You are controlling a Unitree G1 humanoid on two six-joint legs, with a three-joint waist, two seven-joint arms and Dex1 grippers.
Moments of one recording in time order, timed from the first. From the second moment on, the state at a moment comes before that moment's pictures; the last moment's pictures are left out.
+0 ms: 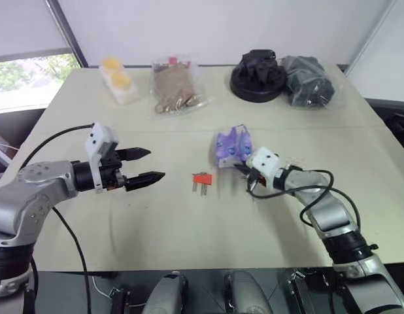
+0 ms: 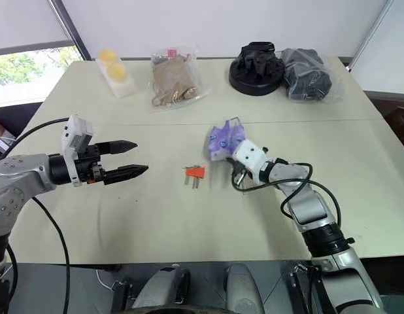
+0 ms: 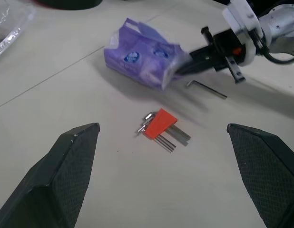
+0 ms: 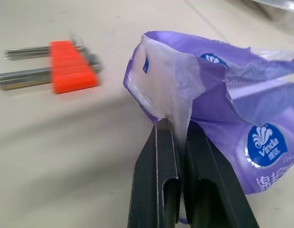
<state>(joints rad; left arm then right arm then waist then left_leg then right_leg) -0.31 0.83 0.19 -0.35 -0.75 0.80 -0.89 -0.46 -0.46 0.07 0.04 -0.02 0.29 0.47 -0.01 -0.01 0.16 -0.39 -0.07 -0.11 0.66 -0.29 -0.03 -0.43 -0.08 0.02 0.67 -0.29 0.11</state>
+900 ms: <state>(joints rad) -0.33 0.78 0.17 -0.36 -0.75 0.80 -0.88 -0.52 -0.41 -0.41 0.15 -0.09 0.69 -0.23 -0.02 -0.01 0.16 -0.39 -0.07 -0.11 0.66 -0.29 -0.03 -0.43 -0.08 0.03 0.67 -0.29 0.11</state>
